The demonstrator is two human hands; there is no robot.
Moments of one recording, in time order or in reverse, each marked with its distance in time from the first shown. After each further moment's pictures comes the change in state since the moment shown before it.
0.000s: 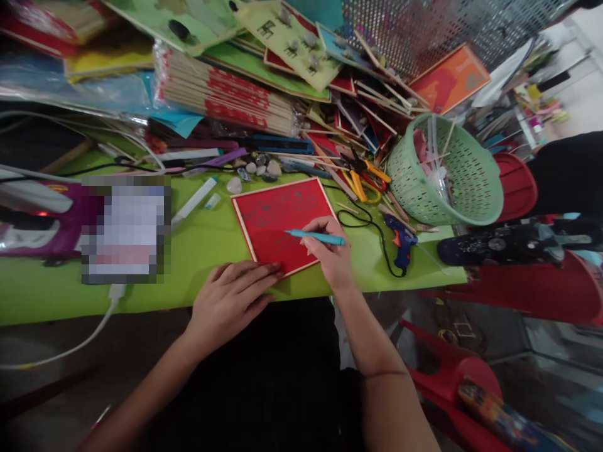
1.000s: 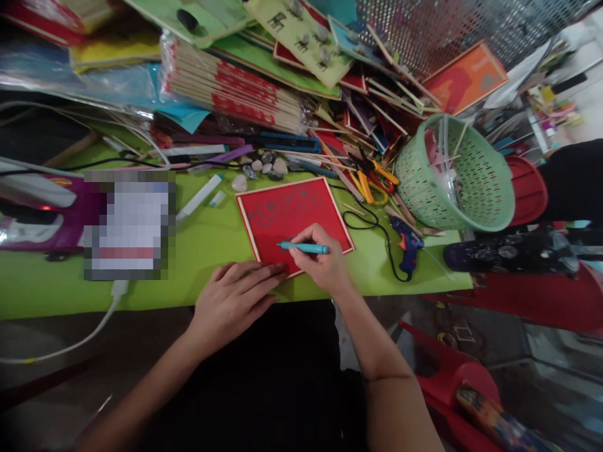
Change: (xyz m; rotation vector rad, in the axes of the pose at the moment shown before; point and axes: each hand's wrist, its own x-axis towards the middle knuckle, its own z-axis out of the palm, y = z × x) left_hand 0.000 0.000 0.002 -0.030 0.029 -0.004; right_hand -0.003 -0.012 0.011 -0.276 -0.192 -0.097
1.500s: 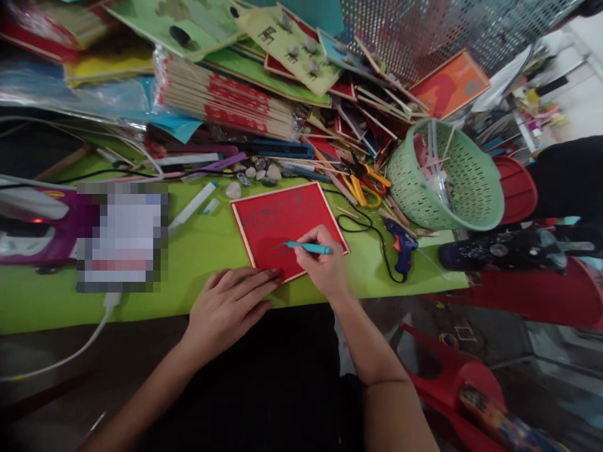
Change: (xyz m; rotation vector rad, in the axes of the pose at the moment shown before) left_hand 0.002 0.000 -0.001 -0.001 -0.005 0.003; right_hand -0.001 0.003 -0.001 -0.029 0.181 0.018
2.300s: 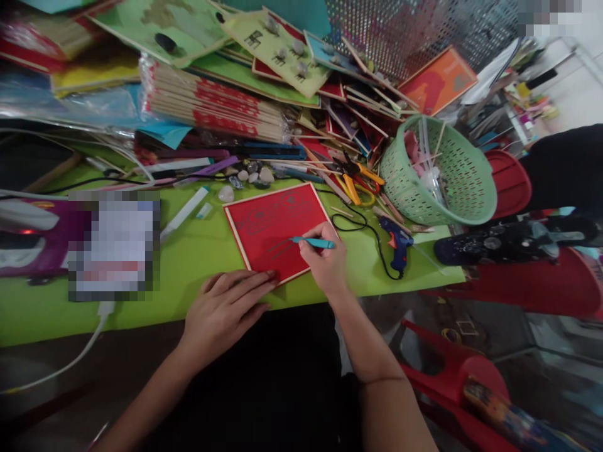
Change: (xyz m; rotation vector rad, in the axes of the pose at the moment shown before) left_hand 0.001 -0.001 -0.003 0.010 -0.029 -0.001; right_hand 0.003 0.004 -0.005 -0.004 0.140 0.075
